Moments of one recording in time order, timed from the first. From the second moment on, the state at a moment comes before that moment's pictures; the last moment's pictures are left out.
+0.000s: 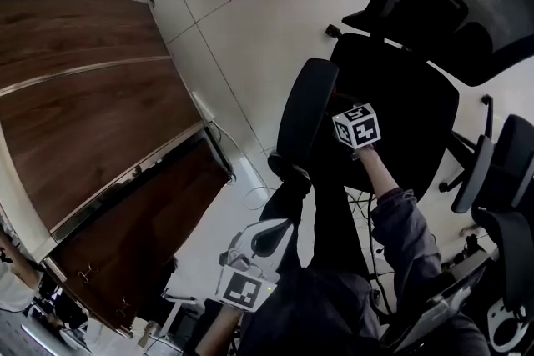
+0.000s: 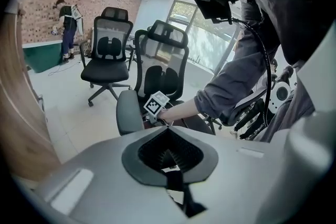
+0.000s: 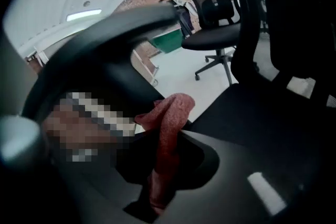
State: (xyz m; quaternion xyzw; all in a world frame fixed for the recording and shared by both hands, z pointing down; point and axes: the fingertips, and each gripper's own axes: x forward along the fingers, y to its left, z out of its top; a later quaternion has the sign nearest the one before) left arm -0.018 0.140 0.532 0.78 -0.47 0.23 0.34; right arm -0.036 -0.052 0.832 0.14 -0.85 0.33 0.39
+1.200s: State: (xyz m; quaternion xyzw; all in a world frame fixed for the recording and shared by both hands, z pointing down) left arm -0.027 0.127 0.522 0.78 -0.48 0.21 0.35; right arm -0.039 -0.047 0.847 0.14 -0.81 0.39 0.41
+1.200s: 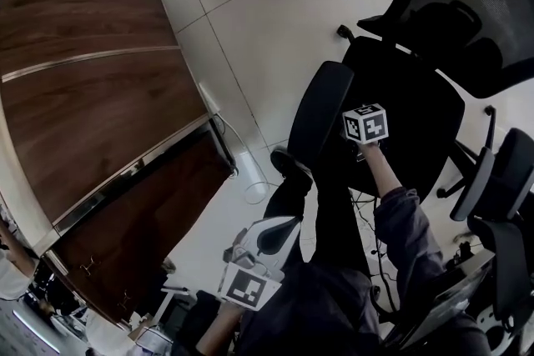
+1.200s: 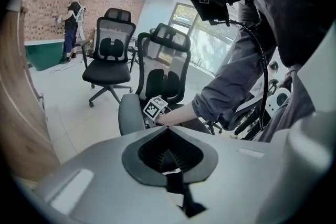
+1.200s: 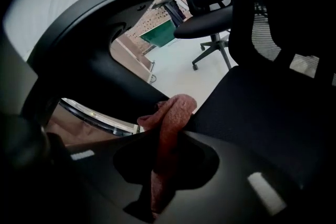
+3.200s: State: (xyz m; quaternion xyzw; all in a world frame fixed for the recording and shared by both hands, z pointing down) left arm -0.059 0.107 0.494 0.76 -0.54 0.17 0.32; right arm -0.008 -0.052 0.697 0.15 -0.85 0.40 0.30
